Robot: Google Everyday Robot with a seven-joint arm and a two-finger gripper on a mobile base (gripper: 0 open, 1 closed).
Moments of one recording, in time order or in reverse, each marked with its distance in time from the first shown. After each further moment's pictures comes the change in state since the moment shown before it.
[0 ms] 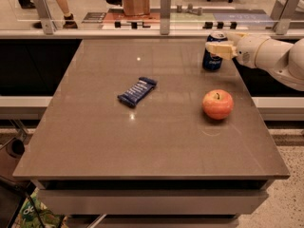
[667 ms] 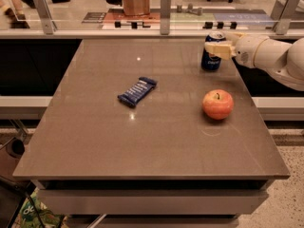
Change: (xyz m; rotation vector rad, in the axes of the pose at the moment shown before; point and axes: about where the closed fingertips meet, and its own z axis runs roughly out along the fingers) arm 0.000 0.004 0.004 -0.008 -0.001 0.001
